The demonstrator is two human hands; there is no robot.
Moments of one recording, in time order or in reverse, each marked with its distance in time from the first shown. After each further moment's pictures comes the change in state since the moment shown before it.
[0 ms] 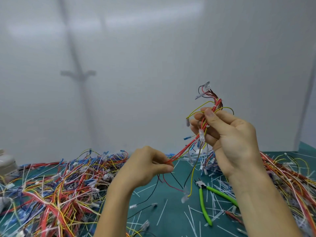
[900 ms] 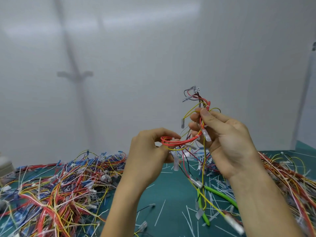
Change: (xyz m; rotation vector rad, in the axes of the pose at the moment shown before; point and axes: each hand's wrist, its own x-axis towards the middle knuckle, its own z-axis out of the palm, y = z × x) left_hand -0.009 0.038 0.008 -0.383 0.339 0.232; right_hand -0.001 -0.006 -0.001 0.013 -0.066 0.119
